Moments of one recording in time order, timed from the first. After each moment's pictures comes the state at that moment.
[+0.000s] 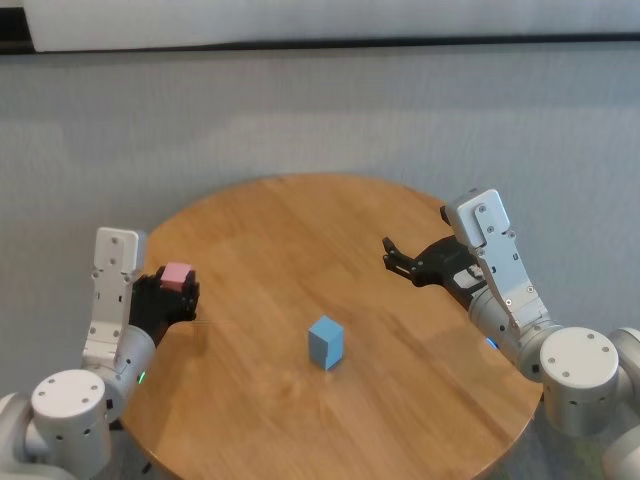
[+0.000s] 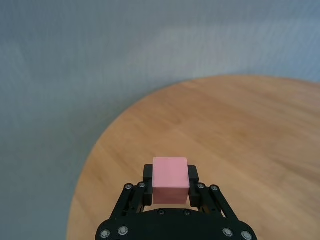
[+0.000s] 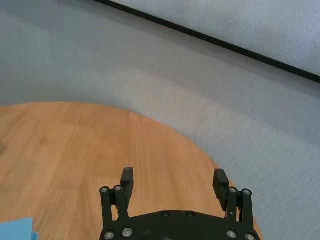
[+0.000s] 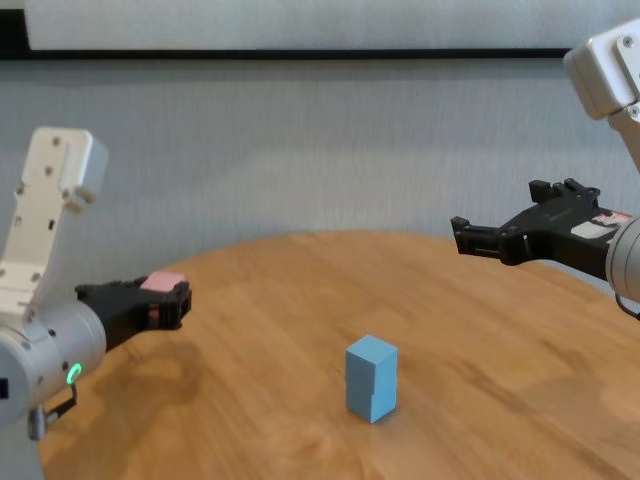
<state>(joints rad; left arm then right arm) -0.31 0.04 0.08 -1.12 0.01 0.05 -0.12 0.34 0.30 -0.40 -1.34 0.05 0.08 0.09</state>
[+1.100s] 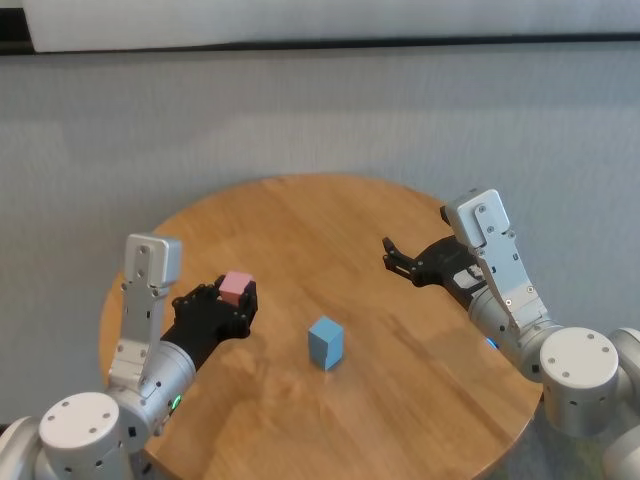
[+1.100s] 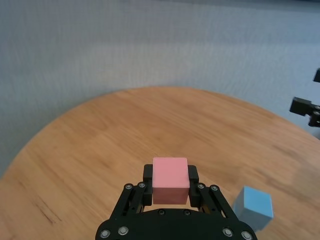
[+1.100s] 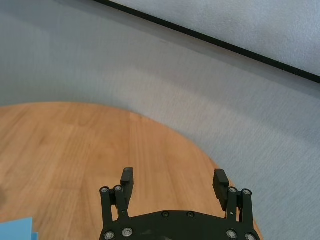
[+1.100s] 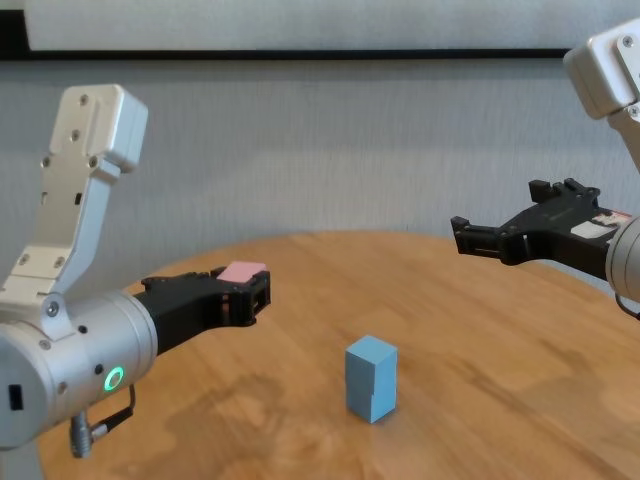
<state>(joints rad) -0.14 0.06 0.16 -1.44 -0.12 0.16 -0.24 0.34 0.30 -0.40 -1.34 0.05 0.08 0.09</state>
